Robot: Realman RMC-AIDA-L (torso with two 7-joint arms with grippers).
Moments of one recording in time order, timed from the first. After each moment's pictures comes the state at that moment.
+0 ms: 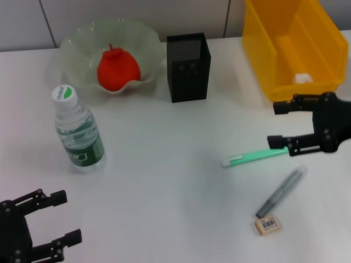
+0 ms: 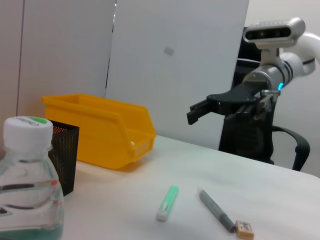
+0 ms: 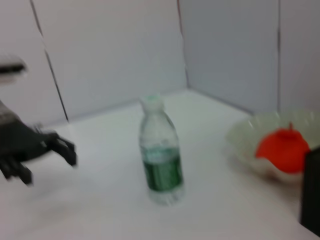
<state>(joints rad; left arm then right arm) -0.13 -2.07 0.76 0.79 1.84 1.86 -1.12 0.42 2.05 -0.63 -1.07 -2.06 -1.83 1.53</state>
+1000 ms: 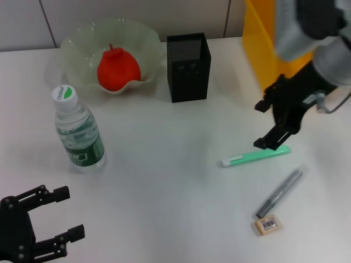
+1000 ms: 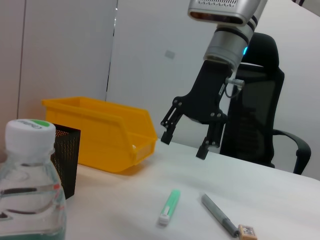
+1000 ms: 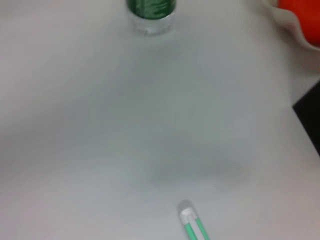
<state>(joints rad) -0.15 -2.07 0.76 0.77 1.84 1.85 -1.12 0.76 2.08 -1.13 -1.35 -2.67 -1.80 1.97</state>
